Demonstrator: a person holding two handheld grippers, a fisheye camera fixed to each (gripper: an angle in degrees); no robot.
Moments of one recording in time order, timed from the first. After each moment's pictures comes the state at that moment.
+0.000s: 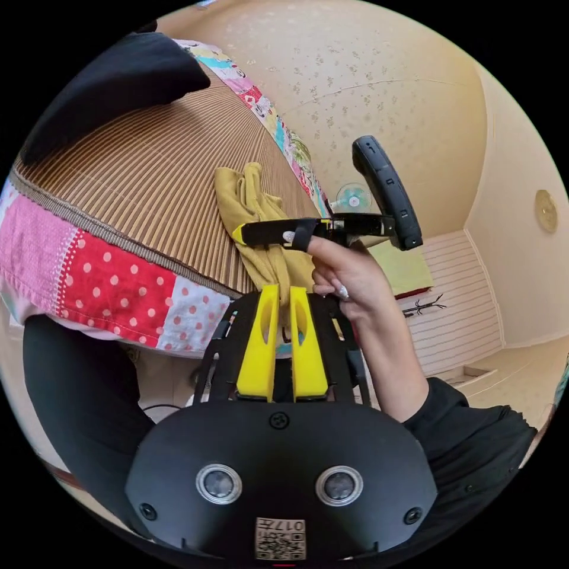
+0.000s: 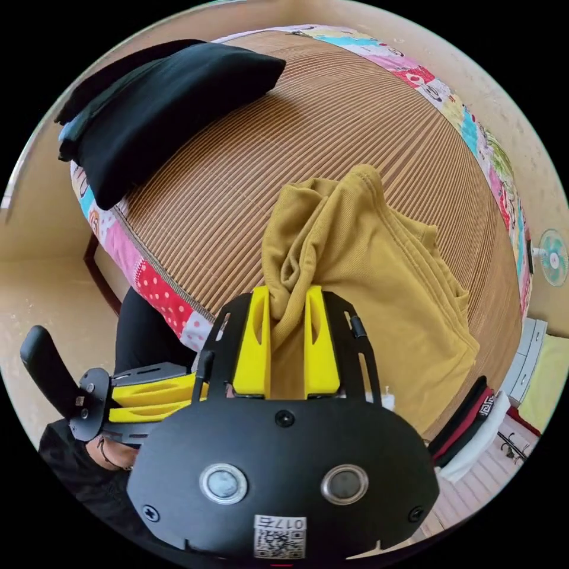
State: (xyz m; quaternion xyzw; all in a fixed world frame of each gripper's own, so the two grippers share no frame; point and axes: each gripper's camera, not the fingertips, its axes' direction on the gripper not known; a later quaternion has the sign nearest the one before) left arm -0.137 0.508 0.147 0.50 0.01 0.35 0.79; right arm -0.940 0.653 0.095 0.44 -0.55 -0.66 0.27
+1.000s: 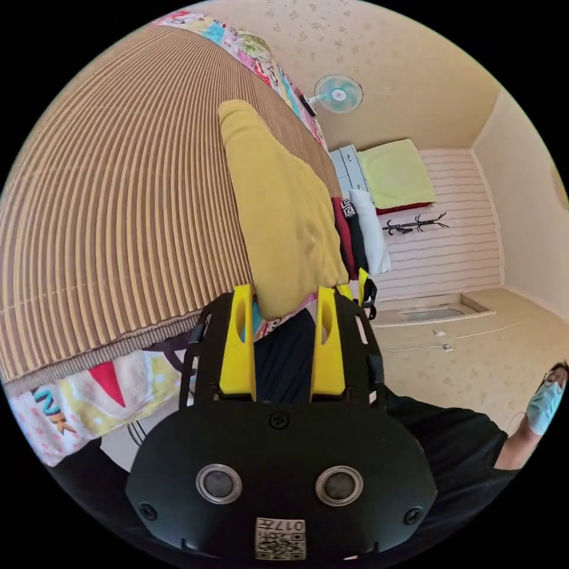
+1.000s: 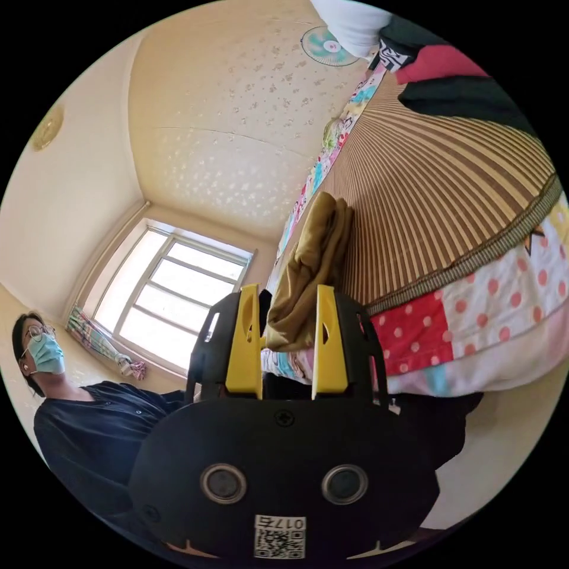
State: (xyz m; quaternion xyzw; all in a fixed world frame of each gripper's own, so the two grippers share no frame) left arm 0.001 0.331 0.248 0.27 -0.08 0.38 0.88; right arm -1.173 0.057 0.491 -0.04 -0.93 -0.35 -0.09
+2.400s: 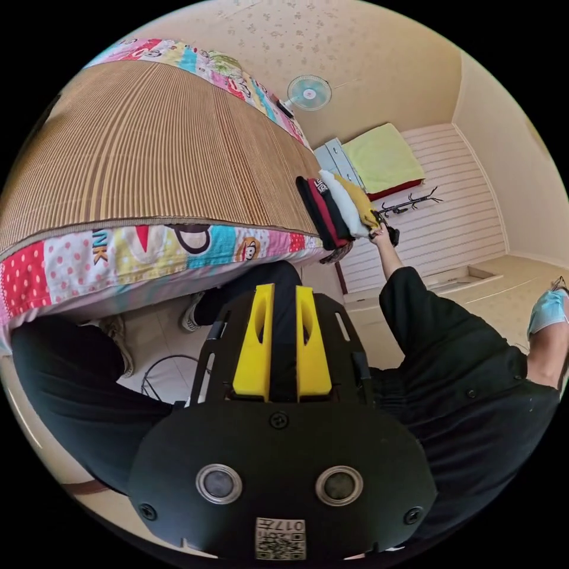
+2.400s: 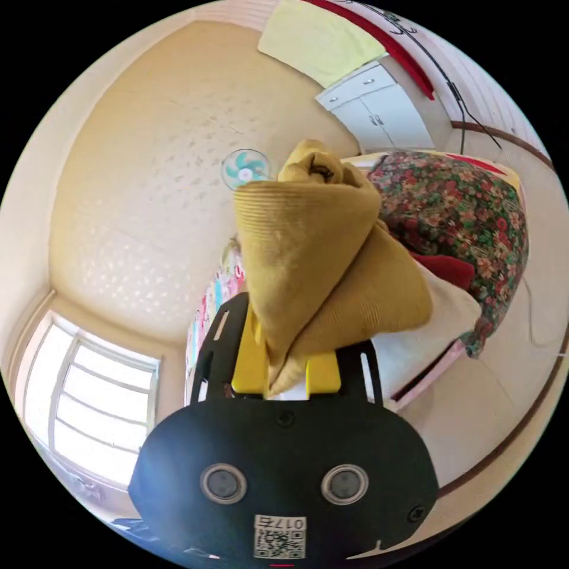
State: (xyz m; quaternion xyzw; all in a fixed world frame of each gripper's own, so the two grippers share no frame) left arm -0.047 0.533 0.278 0.32 -0.14 0.41 0.84; right arm -1.042 -0.275 0.542 -0.04 -0.96 -0.14 0.24
